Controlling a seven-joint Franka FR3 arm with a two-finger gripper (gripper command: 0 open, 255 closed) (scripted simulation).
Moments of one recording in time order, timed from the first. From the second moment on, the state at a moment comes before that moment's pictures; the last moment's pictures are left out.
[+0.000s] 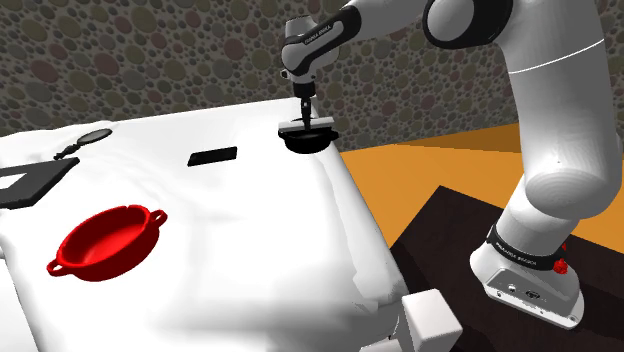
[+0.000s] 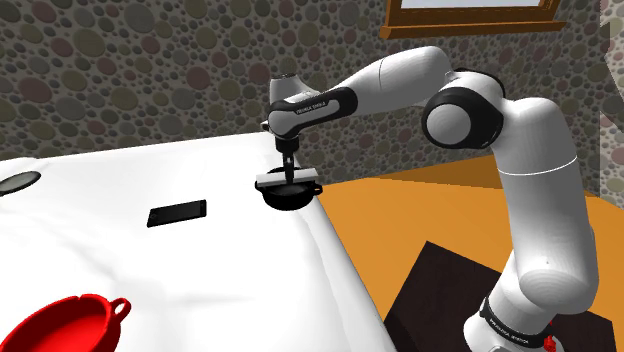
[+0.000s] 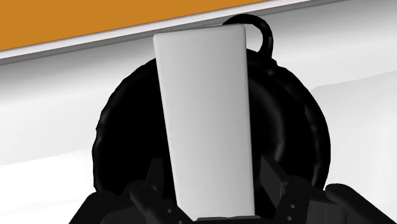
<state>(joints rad) -0.02 0.52 -0.03 -1.49 0.00 2.03 -0.80</state>
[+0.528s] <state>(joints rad) -0.02 0.50 -0.03 -1.45 0.00 1.96 -0.80</state>
